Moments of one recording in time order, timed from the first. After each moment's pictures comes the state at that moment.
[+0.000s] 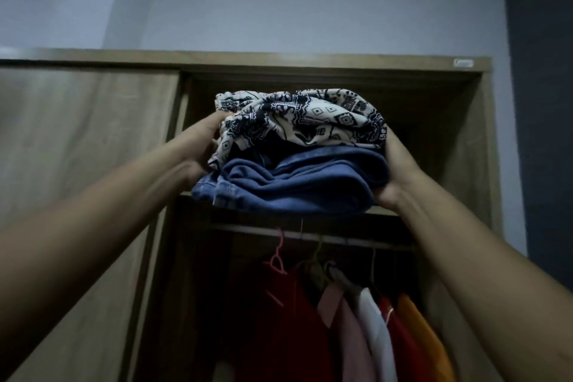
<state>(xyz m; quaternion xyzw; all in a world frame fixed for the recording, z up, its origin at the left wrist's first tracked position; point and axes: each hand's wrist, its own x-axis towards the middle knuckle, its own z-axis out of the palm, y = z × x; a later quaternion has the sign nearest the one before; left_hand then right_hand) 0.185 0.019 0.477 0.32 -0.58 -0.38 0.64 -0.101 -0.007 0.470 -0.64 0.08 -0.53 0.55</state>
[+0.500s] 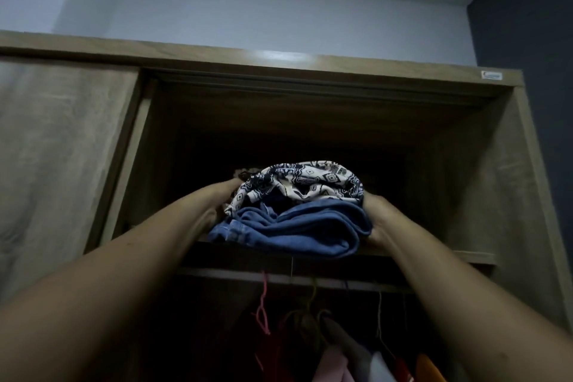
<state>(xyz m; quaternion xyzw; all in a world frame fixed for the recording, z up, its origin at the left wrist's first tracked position) 0.185 -0.151 0.480 0.44 -0.56 -0.38 0.60 -0.085 -0.195 0.477 -0.55 0.30 -0.63 0.46</state>
